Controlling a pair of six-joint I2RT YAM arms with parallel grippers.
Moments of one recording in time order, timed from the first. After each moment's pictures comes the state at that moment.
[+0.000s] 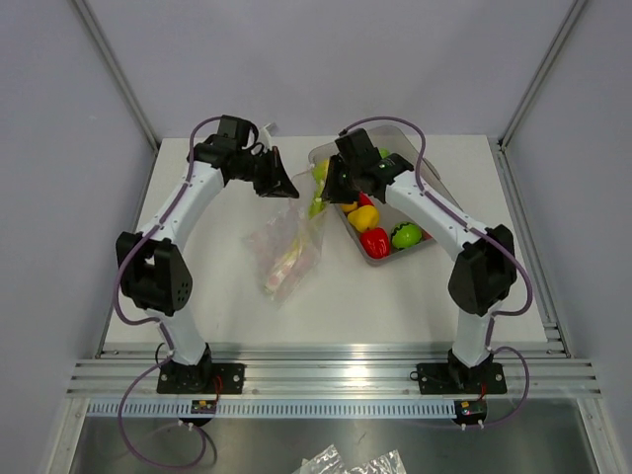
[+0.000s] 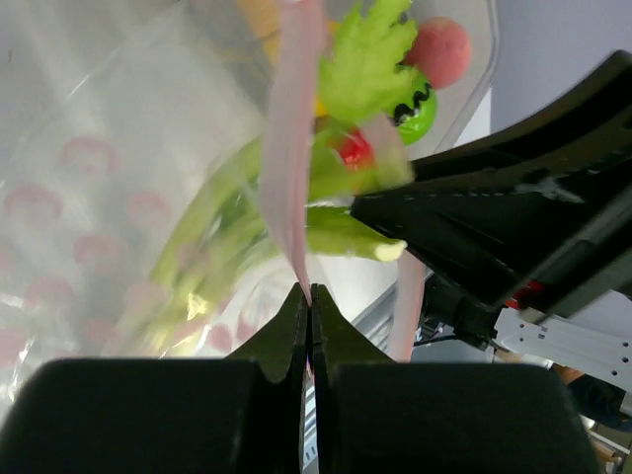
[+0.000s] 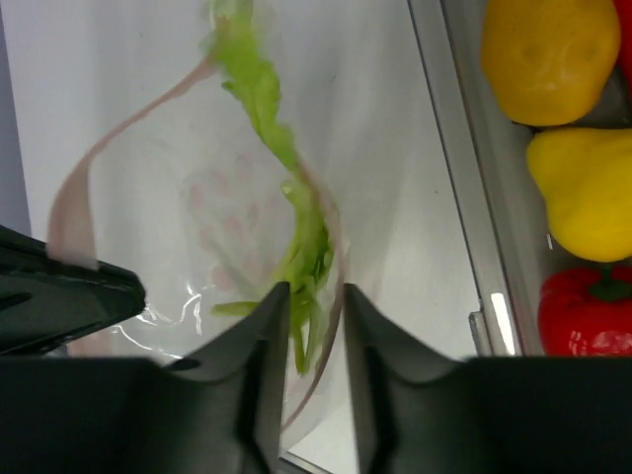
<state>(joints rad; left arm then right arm) -0.27 1.79 1.69 -0.80 0.66 -0.44 0.61 1.89 1.78 -0.68 -0.06 0.66</state>
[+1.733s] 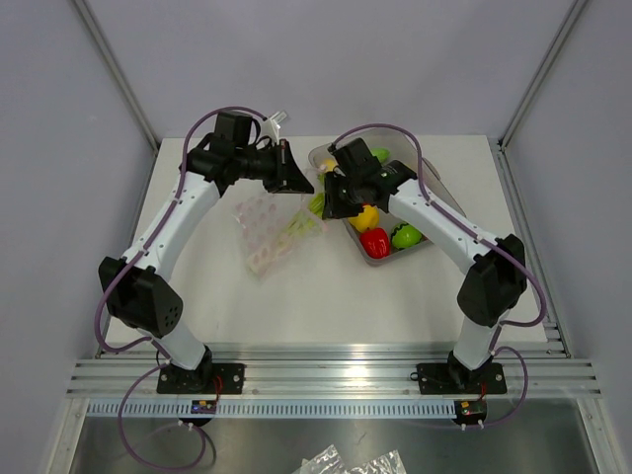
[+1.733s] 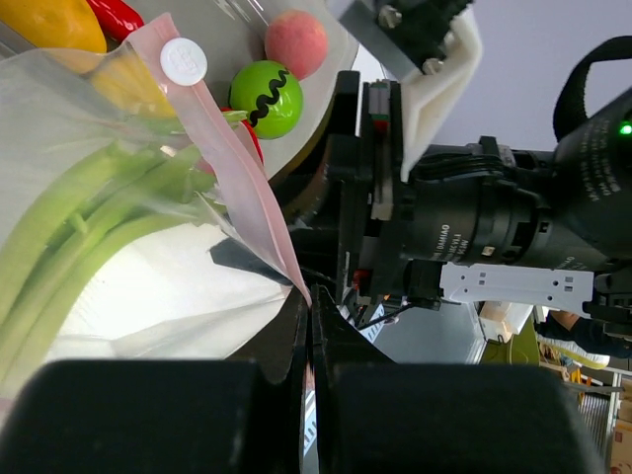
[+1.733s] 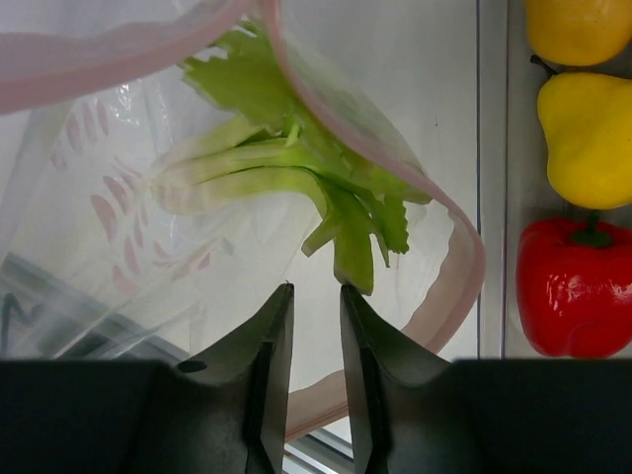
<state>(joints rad) -0.35 1.64 1.67 -0.70 0.79 -0.48 0.66 1.79 1.71 -0.78 -0.09 0.47</state>
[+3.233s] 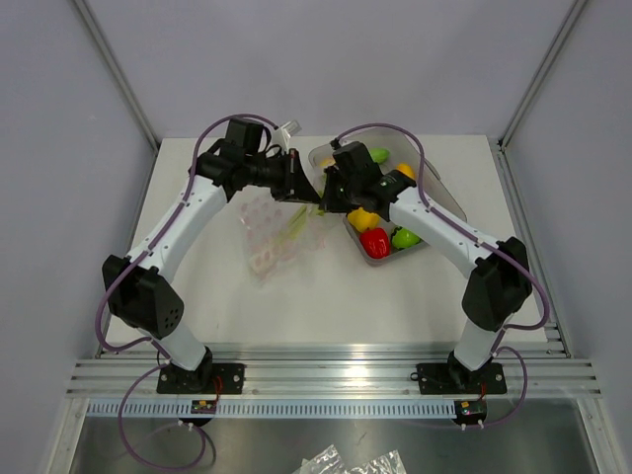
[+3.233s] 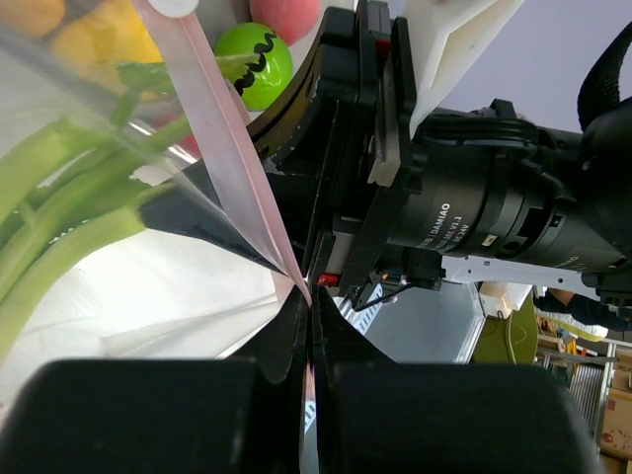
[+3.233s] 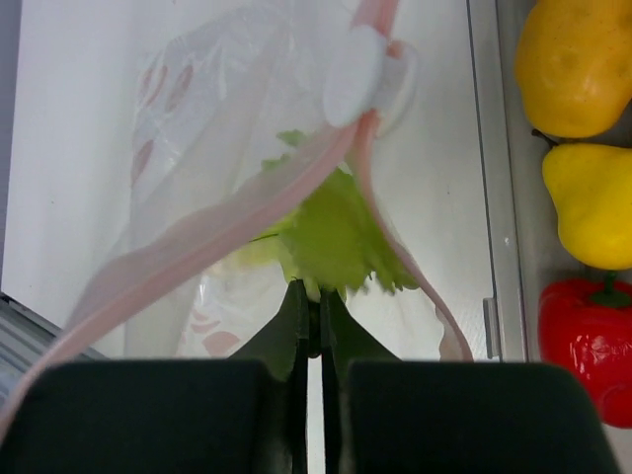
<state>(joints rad) -0.40 1.64 1.63 -0.70 0.78 -0.47 0.68 1.76 1.60 -0.56 -0.01 0.54</state>
